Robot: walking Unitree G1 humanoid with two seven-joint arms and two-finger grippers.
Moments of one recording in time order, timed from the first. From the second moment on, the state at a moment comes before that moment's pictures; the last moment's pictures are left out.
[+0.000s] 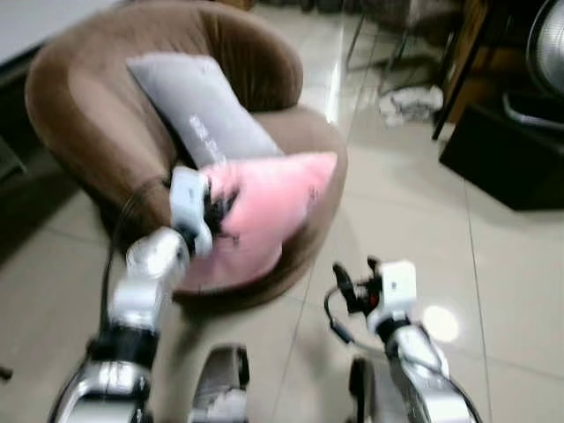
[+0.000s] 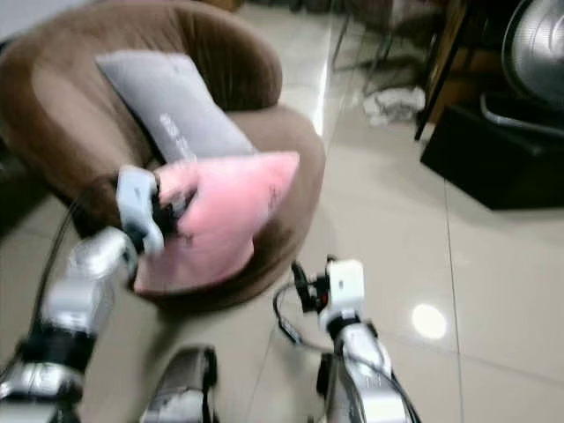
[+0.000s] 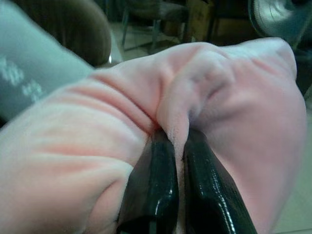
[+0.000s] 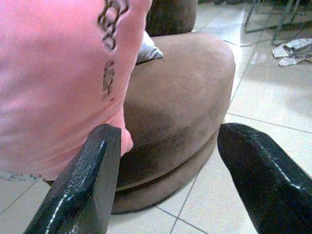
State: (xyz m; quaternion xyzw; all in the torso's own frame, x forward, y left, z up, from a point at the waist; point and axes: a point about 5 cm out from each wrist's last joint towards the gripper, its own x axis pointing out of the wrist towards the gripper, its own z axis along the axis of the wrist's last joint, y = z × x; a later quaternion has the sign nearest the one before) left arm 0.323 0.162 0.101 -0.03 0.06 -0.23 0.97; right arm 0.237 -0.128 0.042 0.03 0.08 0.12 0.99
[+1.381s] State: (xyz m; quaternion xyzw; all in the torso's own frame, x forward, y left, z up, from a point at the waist) left arm 0.181 0.208 0.066 0.02 0.10 -0.19 0.98; right arm 0.247 -0.140 0.034 -0.02 0.08 0.12 0.99
